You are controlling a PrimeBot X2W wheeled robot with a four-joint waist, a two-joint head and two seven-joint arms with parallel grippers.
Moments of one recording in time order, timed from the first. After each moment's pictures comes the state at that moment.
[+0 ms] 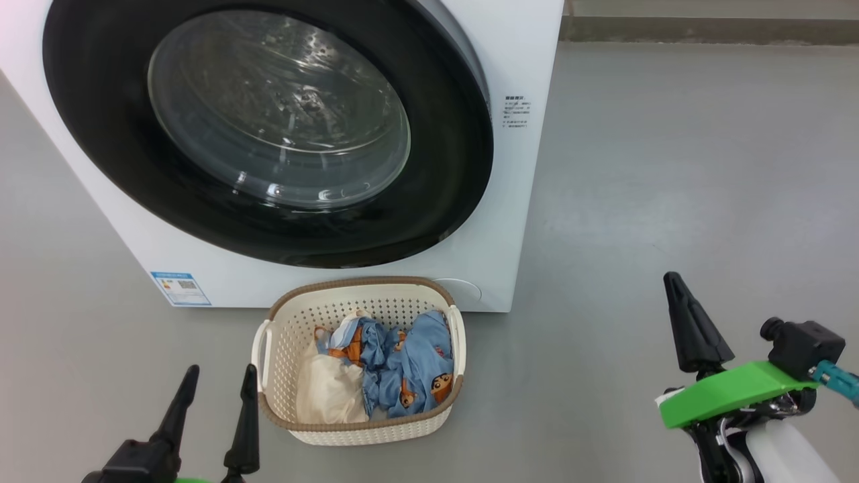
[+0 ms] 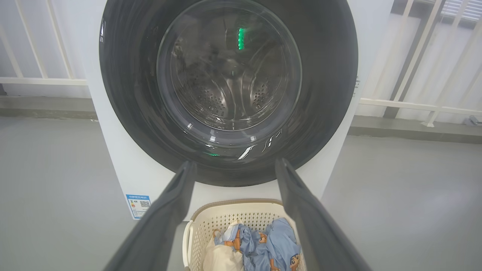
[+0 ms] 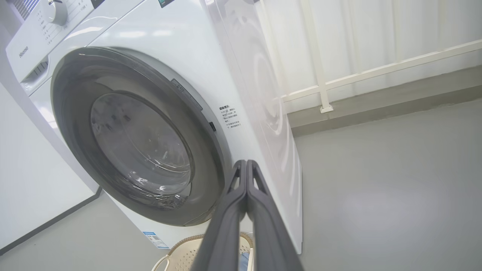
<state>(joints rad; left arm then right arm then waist) -0.04 0.05 0.00 0.27 -0.18 -0.13 -0.25 -0.17 -0.16 0.16 0.30 0.59 0.13 -0.25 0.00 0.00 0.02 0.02</state>
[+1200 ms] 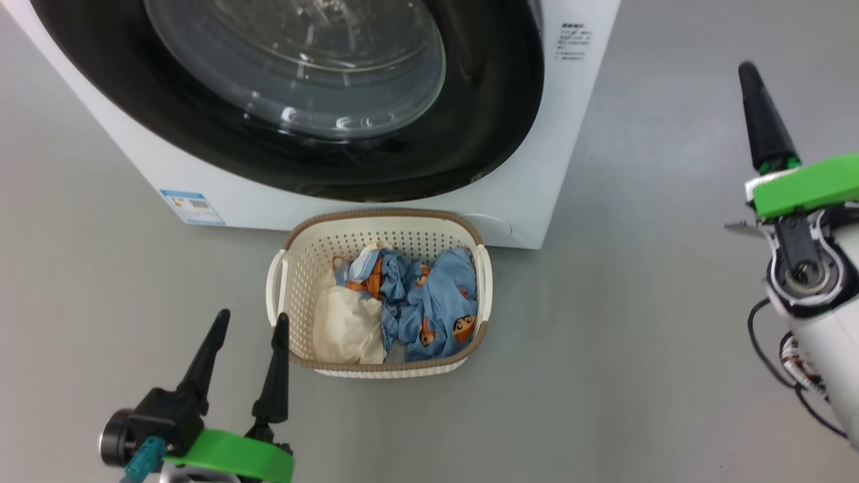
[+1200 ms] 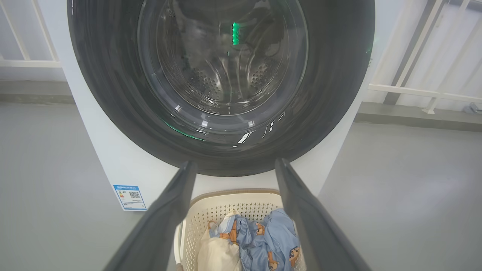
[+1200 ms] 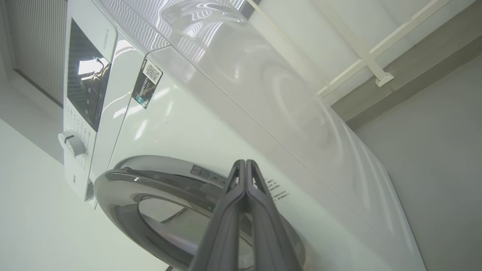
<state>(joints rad) -0.15 0.04 -0.07 0.27 -0.19 -0.13 -0.25 -0.66 -0.39 0.37 0.42 1.38 0.13 -0.25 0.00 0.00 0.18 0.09</state>
